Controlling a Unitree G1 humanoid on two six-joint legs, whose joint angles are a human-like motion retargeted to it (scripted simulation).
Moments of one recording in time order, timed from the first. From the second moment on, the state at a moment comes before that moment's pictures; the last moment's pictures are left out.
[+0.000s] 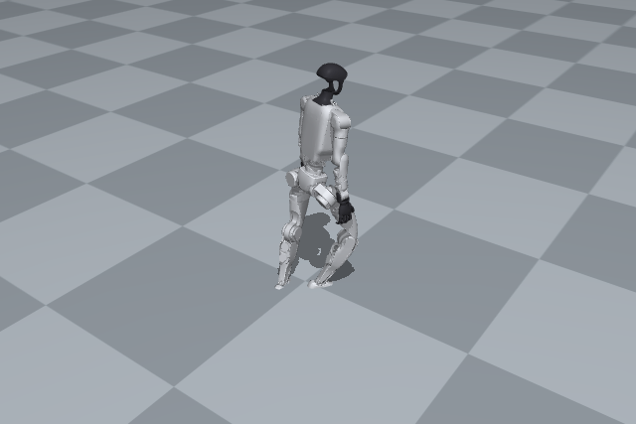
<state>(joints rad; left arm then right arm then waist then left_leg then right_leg) -0.10 0.13 -0.18 1.40 -0.17 -0.06 -0.01 -0.03 -0.14 0.23 1.36 0.21 -0.04 -0.08 -0.13 -0.11 0.02 0.05 -0.14 0.32 0.11 -0.37 0.08 -0.56 -0.29 -0.31 0.93 -0.44 0.03</state>
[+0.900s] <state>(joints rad) -0.13 0.08 -0.21 1.60 -0.31 -0.08 -0.02 -0.04 -0.15 0.27 1.42 0.28 -0.10 -0.08 -0.11 0.10 -0.05 -0.40 0.03 0.12 0.87 -0.62 0.09 -0.49 0.02 -0.27 0.73 -0.36 0.04</state>
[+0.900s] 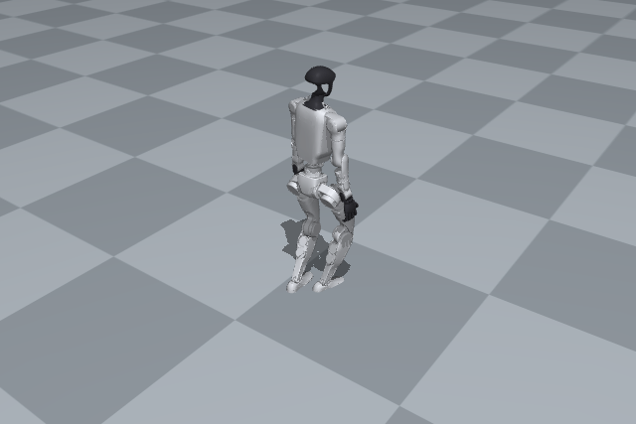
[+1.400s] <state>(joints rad) -0.12 0.10 -0.24 1.50 -0.29 -0.07 0.10 -0.07 -0.21 0.23 1.39 0.23 -0.08 -0.13 -0.19 0.07 0.02 -0.27 -0.13 0.12 0.77 -0.65 0.11 -0.44 -0.12 -0.27 1.01 -0.57 -0.02</state>
